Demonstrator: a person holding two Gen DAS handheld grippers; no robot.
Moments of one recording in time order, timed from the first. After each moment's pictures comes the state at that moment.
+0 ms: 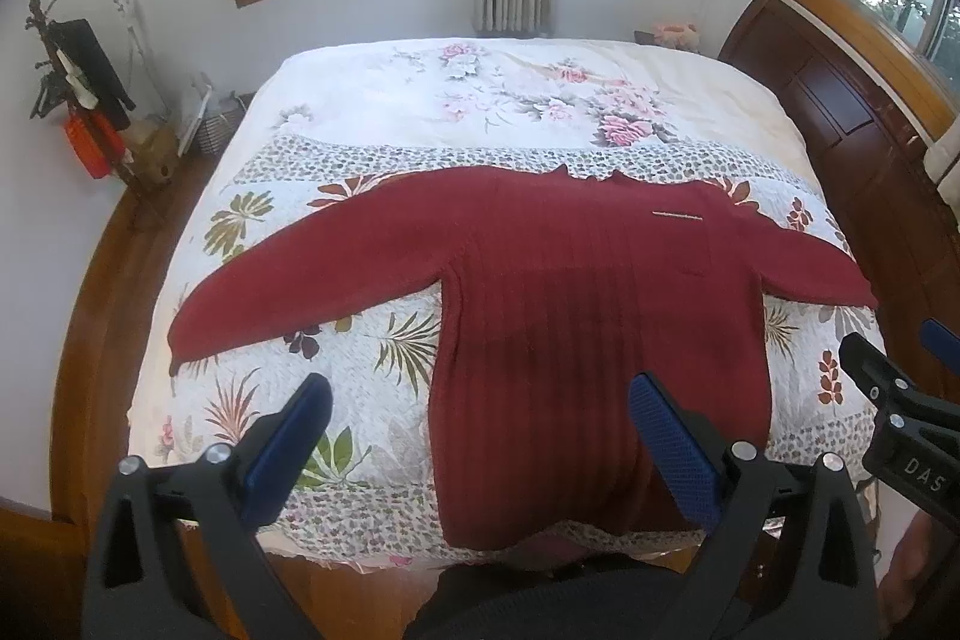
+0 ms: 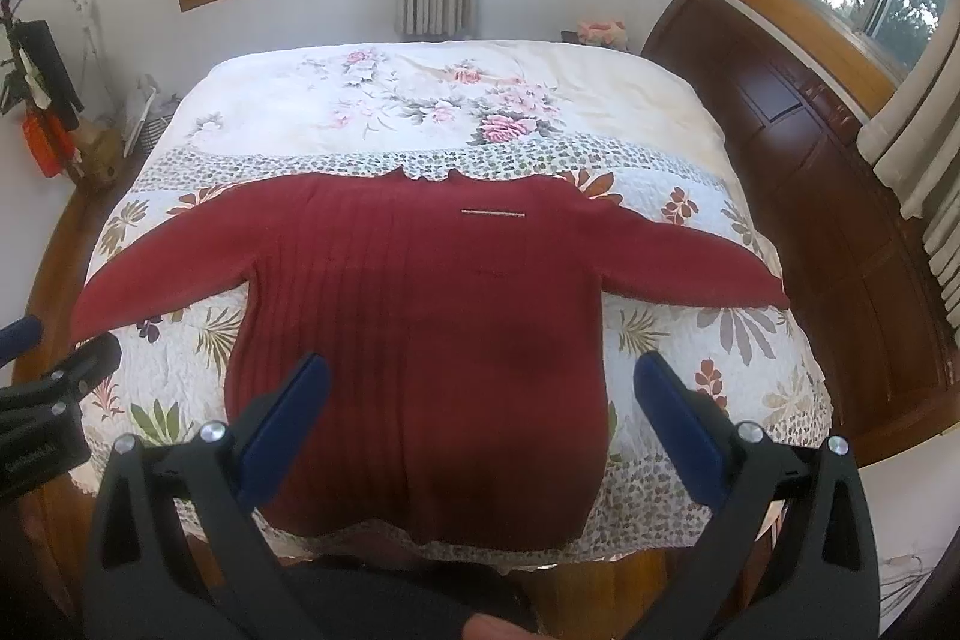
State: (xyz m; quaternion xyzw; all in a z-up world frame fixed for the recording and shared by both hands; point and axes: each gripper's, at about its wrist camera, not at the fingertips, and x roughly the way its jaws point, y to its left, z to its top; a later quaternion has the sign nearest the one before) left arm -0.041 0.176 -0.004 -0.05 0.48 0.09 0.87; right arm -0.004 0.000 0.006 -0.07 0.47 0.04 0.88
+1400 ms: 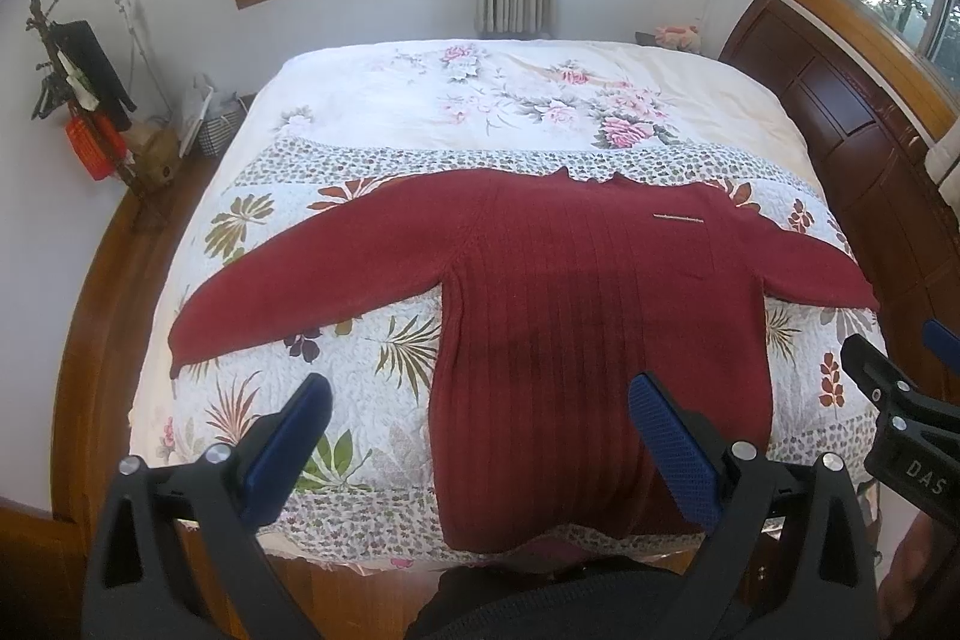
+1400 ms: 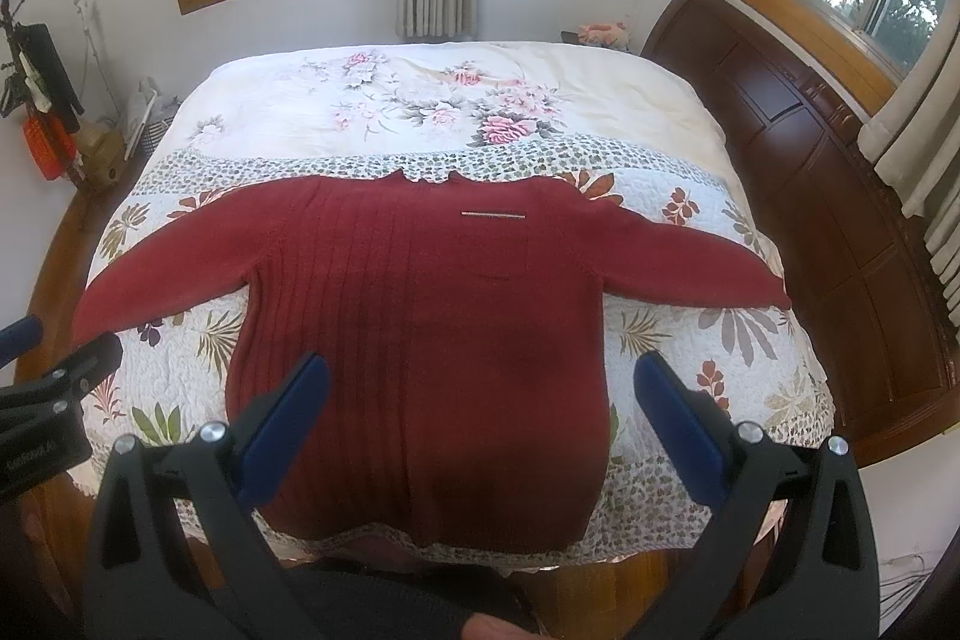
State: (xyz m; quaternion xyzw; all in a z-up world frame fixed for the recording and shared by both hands) left arm -0.038 0.175 -0.002 -0.05 0.48 0.09 0.87; right arm -0.003 -0.001 0.007 -0.07 0.47 0.04 0.88
